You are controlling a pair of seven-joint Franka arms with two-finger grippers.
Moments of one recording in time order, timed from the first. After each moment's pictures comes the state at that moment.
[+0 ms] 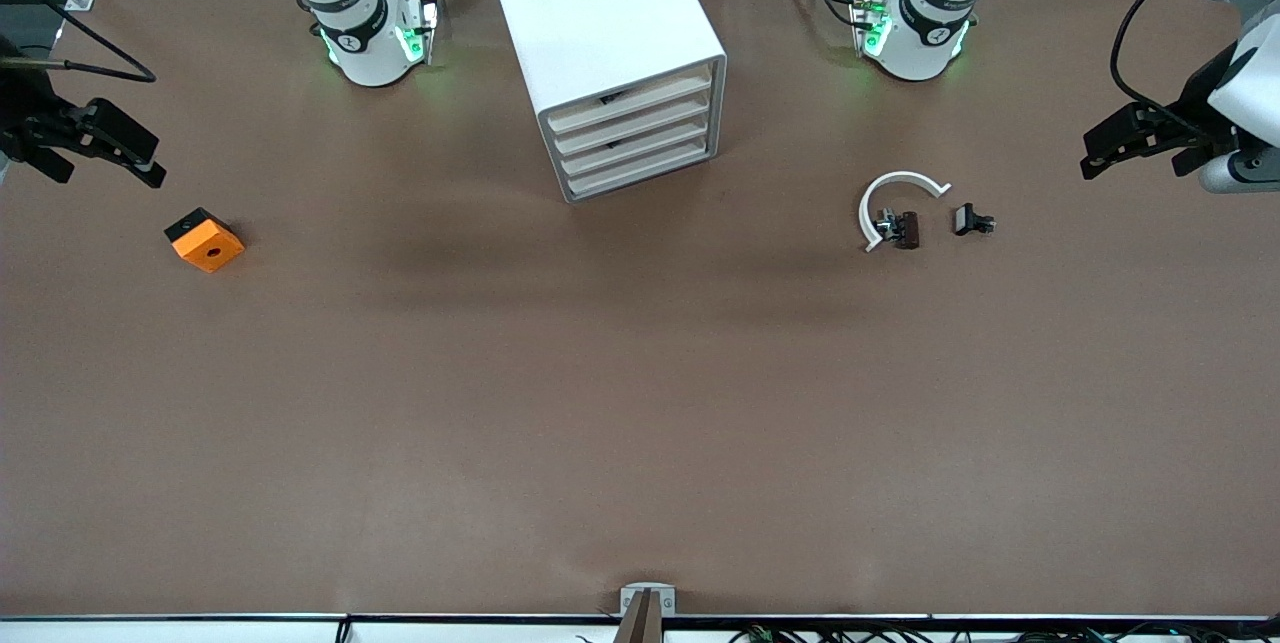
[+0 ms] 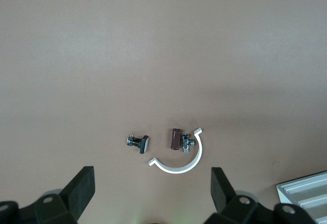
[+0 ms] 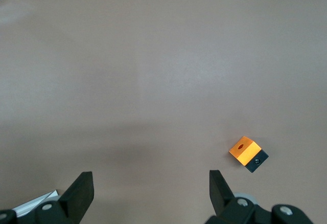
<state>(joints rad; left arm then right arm) 0.12 -0.04 -0.18 -1.60 0.00 1.53 -0.08 0.05 -0.07 -0.01 -1.57 -0.01 1.58 0.11</state>
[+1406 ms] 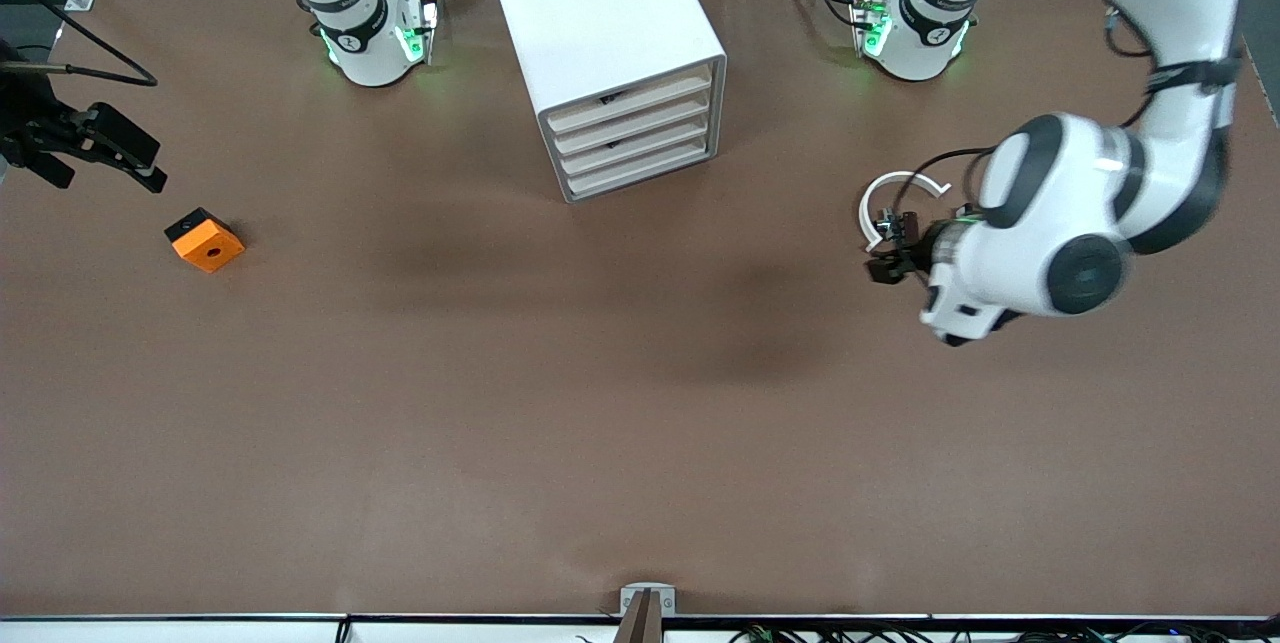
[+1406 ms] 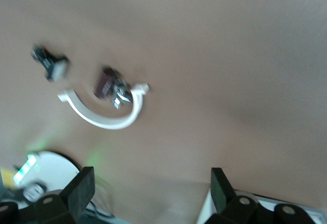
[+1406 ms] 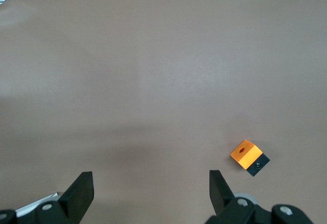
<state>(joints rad) -0.12 0.42 -0.20 -1.60 -0.11 1.53 -0.85 0.05 -0.05 -0.01 -1.55 -0.01 1.59 0.11</state>
